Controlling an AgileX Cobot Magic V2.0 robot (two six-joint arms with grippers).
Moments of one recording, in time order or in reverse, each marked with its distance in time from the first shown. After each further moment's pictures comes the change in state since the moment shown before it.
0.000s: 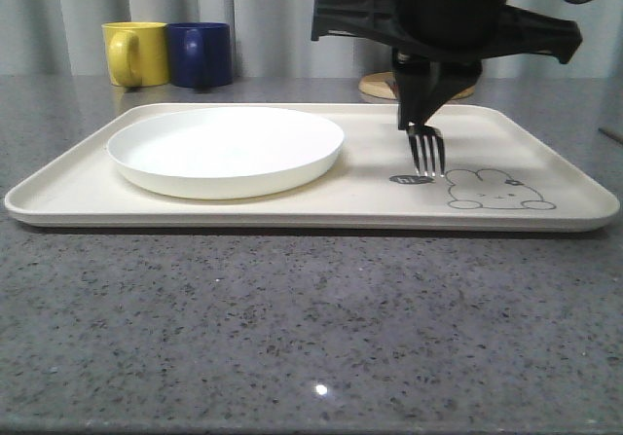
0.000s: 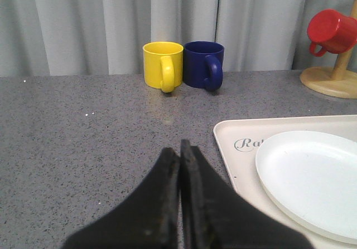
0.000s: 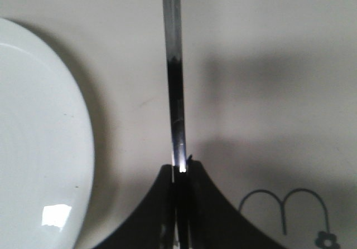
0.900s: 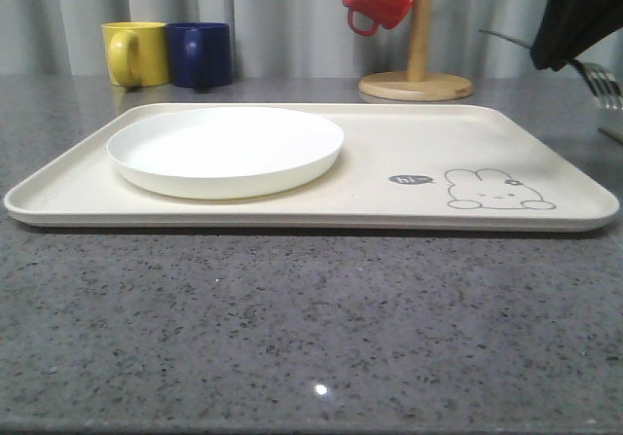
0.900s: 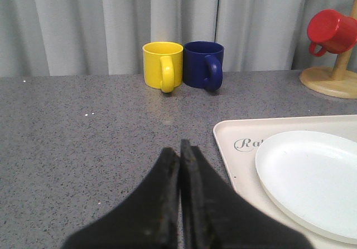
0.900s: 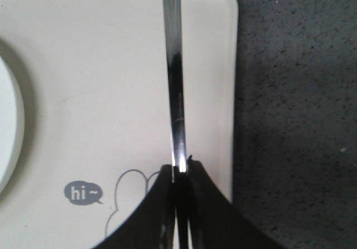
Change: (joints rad) left arm 0.000 0.000 0.000 0.000 0.000 0.000; right arm -0.341 -0.235 0.106 0.419 0.012 -0.628
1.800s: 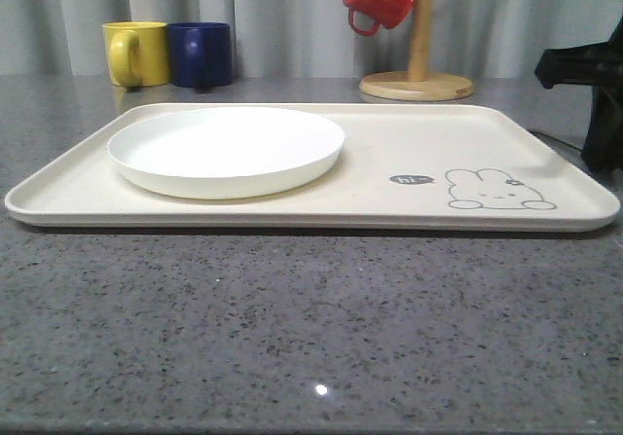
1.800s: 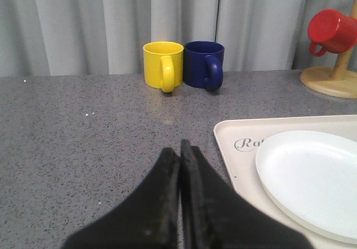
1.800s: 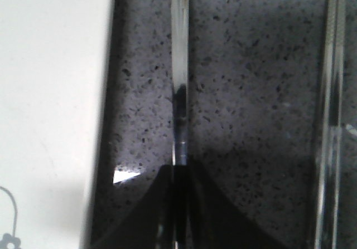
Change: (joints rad) left arm 0.000 0.000 0.000 0.000 0.000 0.000; right arm -0.207 0.139 0.107 0.084 -0.084 -0.318
